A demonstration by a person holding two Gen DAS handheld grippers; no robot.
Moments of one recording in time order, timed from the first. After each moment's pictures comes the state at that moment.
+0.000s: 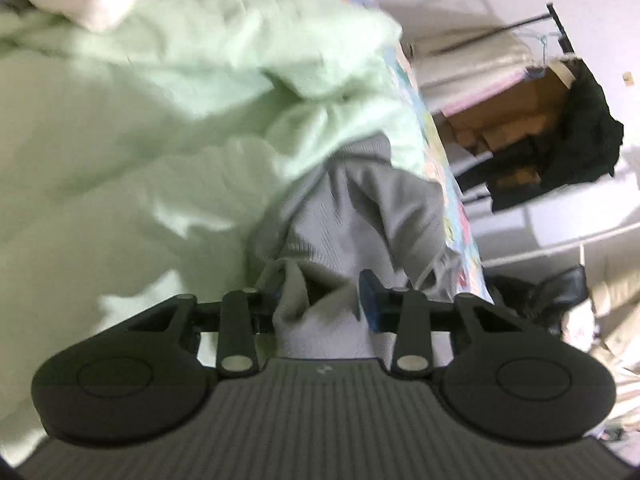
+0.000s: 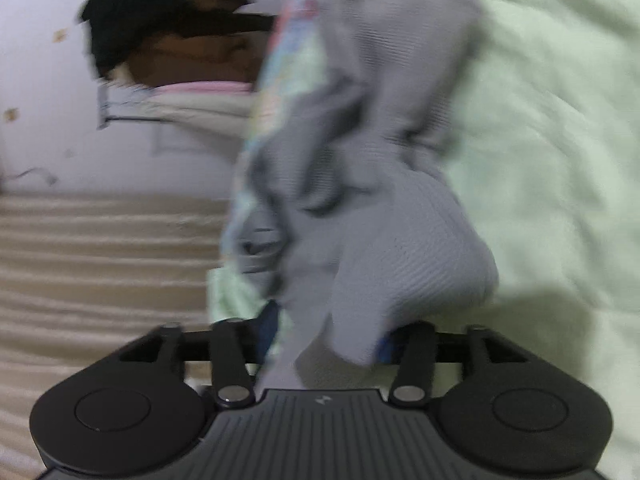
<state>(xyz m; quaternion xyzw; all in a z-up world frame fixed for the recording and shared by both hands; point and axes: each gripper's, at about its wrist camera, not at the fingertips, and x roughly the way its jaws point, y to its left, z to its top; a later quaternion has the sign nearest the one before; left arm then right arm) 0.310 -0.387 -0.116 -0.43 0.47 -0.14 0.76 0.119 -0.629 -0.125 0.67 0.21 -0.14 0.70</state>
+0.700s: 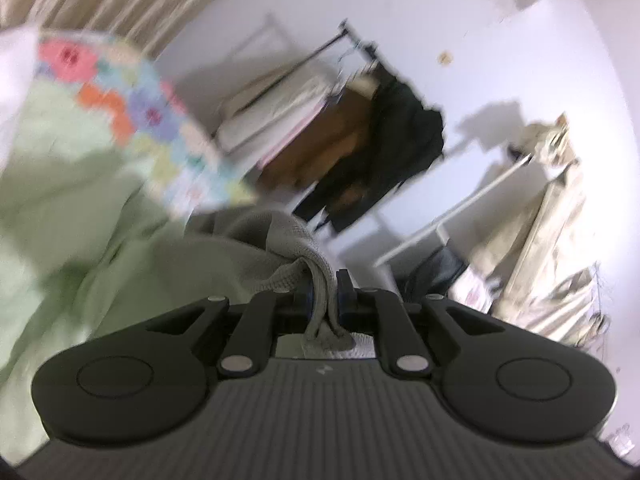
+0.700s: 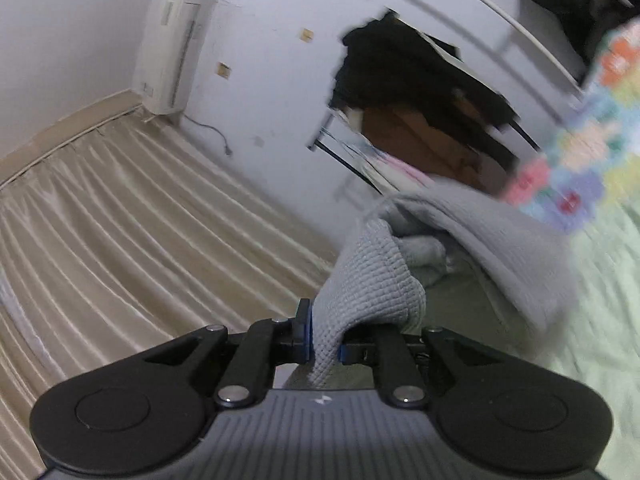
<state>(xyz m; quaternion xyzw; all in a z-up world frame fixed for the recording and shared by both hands) 0.279 -0.340 0.032 -0.36 0.34 -0.32 0.81 0.130 -0.645 0.050 0.44 0.10 0.01 0.89</state>
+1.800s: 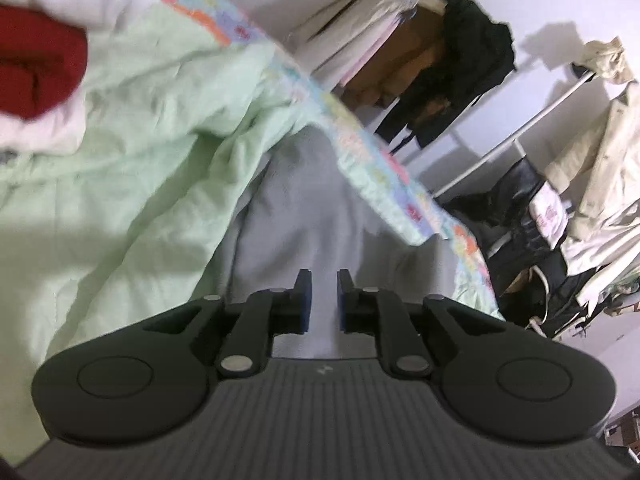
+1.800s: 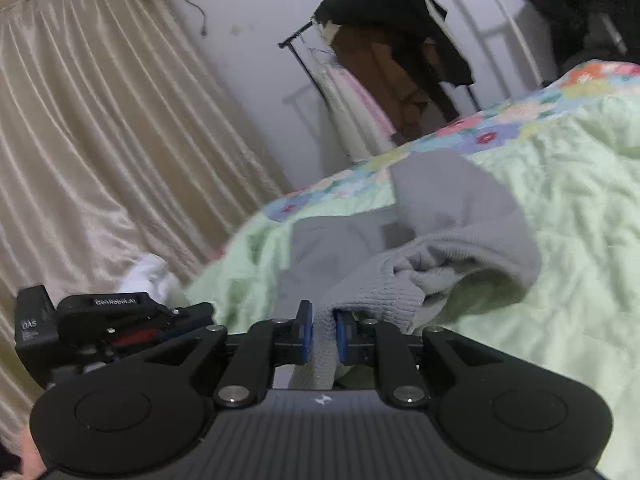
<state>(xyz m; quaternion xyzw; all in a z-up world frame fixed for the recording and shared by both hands) 0.251 -0.315 -0.083 -0.29 0.43 -0.30 0.80 0.073 -0.553 -0.035 0.21 0.22 -0.06 0.95</state>
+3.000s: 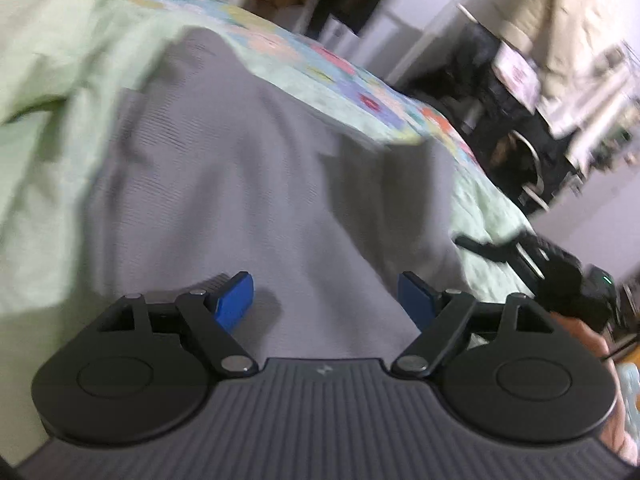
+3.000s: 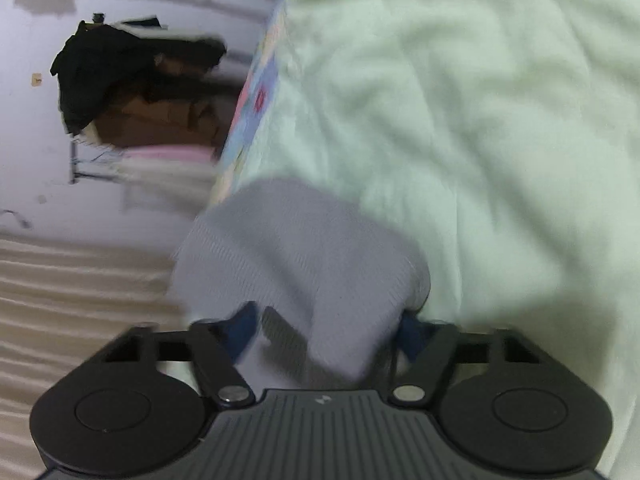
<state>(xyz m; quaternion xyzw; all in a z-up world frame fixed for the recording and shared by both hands) 0.281 -0.408 -0.105 -0.14 0.44 -0.41 0.79 0.121 -0.717 -0.112 0.57 0.18 -0.21 0.77</state>
